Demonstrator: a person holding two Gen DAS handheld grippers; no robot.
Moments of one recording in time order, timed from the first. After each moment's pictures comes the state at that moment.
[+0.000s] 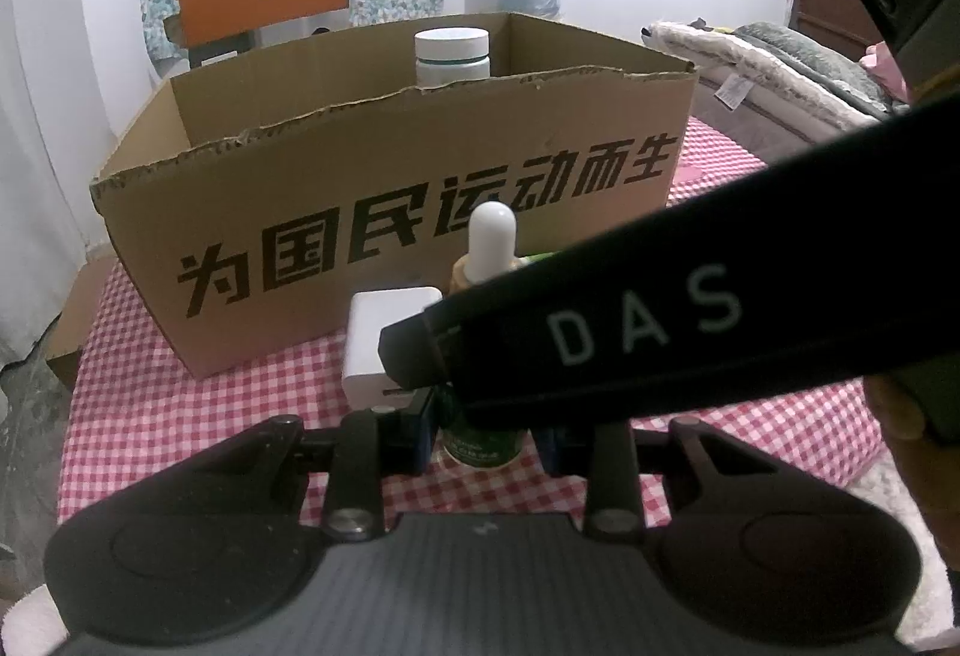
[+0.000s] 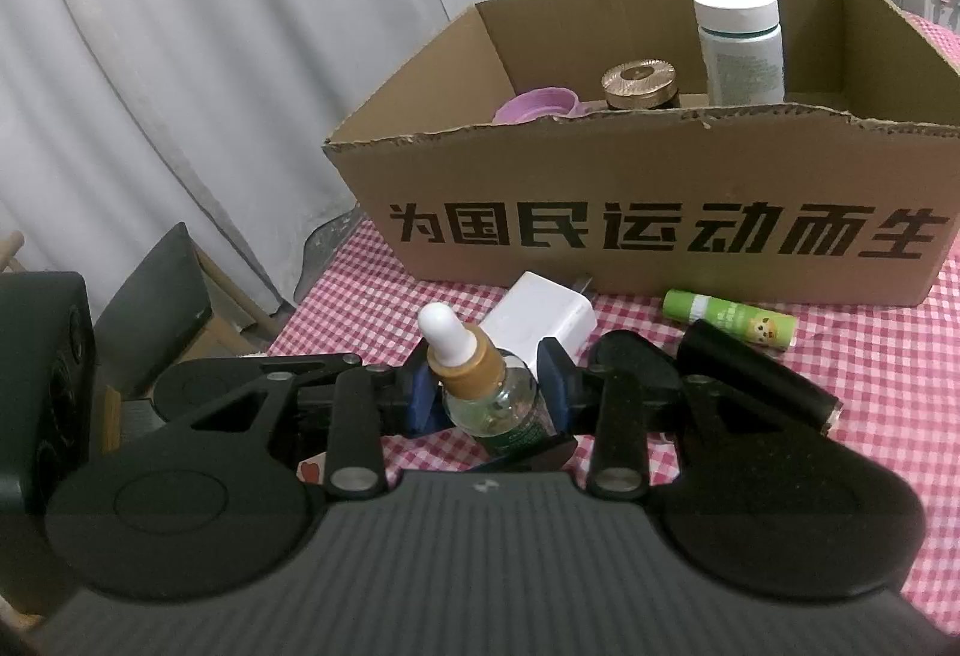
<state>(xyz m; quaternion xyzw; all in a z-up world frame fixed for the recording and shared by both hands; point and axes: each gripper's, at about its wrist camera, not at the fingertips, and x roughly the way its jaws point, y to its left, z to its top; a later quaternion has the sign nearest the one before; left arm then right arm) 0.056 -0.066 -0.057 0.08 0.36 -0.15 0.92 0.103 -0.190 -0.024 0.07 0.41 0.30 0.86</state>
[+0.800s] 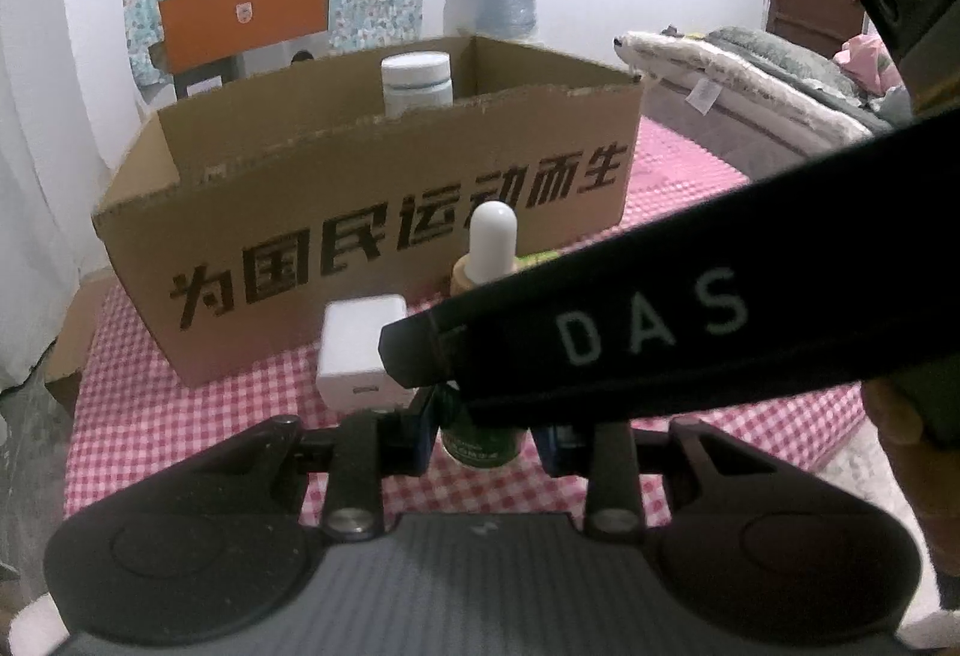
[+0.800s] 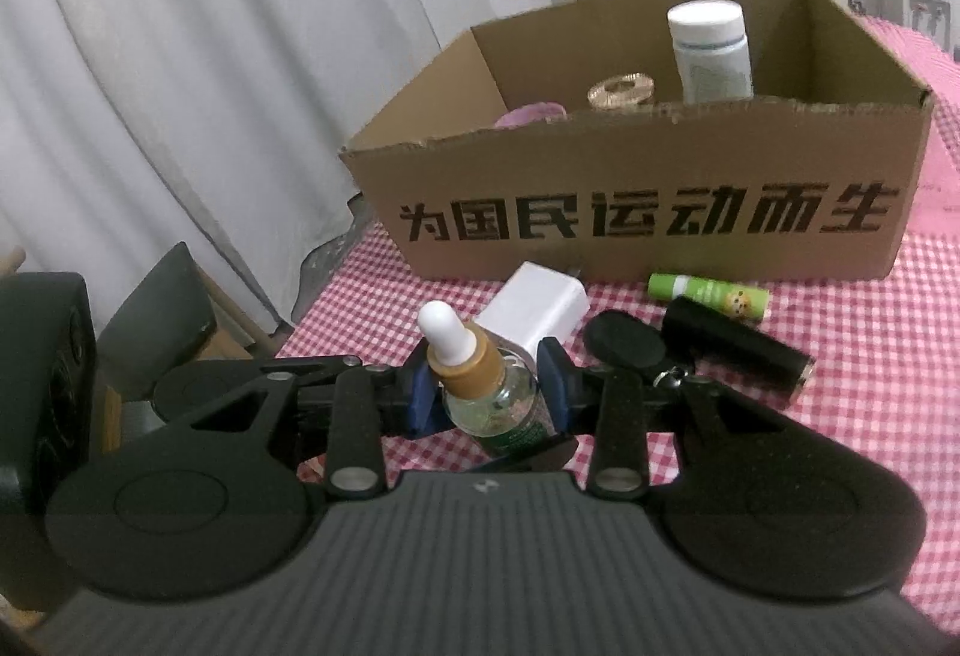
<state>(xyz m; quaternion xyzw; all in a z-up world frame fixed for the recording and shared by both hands) 0.031 -0.077 -0.042 0.09 0.34 -0.16 0.92 0.074 -0.203 -0.013 0.08 0.39 0.29 0.87</state>
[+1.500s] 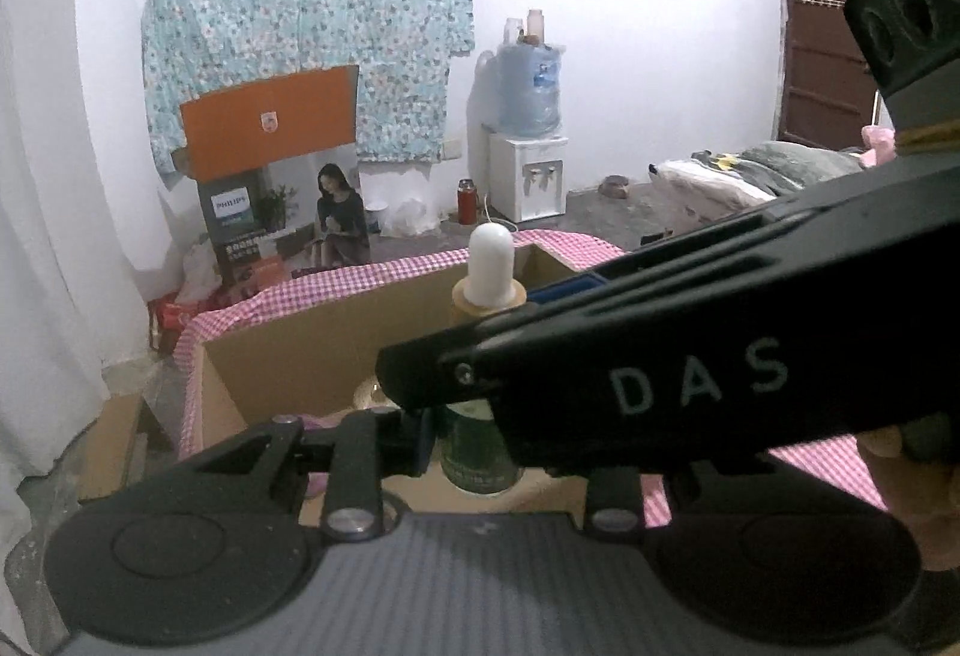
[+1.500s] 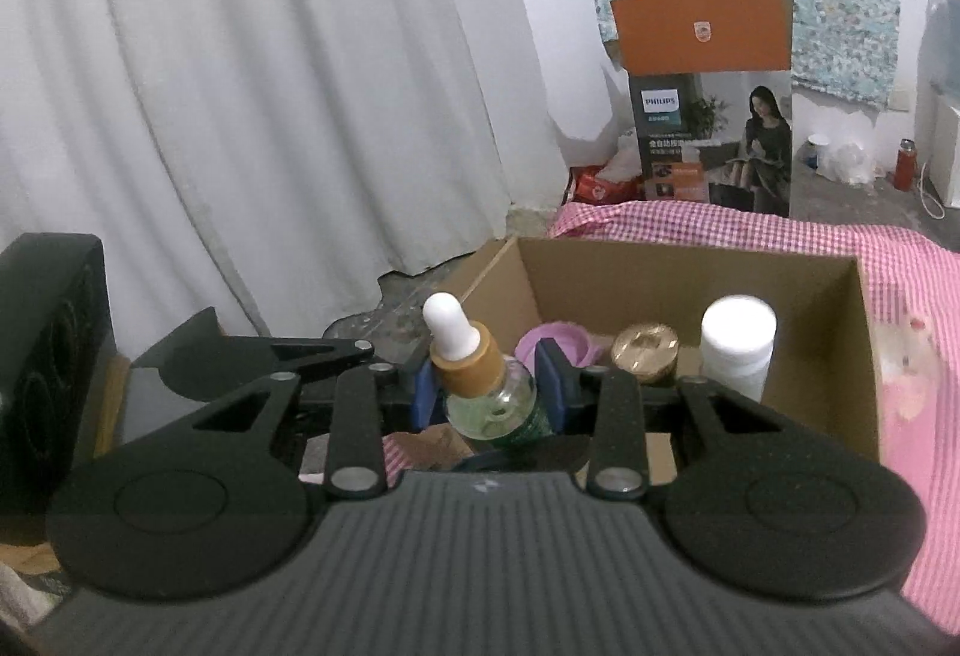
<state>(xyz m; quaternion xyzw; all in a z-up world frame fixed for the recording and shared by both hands) 0.134 -0.081 0.076 0.08 0.28 -0.15 0.95 0.170 -0.202 0.110 0.04 0.31 0.34 0.89</state>
